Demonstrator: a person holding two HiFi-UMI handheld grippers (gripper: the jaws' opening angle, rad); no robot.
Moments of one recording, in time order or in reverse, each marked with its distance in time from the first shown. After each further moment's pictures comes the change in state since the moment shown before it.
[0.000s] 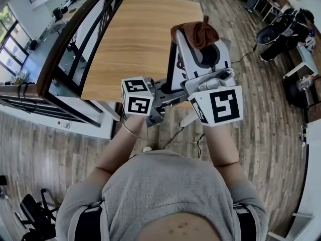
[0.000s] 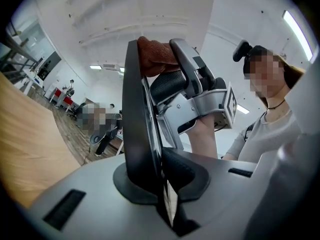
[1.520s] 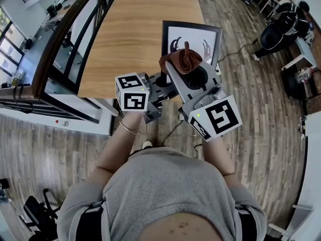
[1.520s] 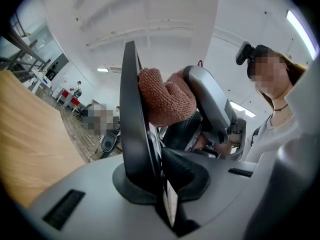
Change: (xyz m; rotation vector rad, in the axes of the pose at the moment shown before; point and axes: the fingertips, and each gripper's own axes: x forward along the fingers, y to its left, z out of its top) left arm -0.015 0.022 0.001 -0.028 -0.033 0.063; right arm -0.038 0.055 -0.072 0.221 0.295 0.153
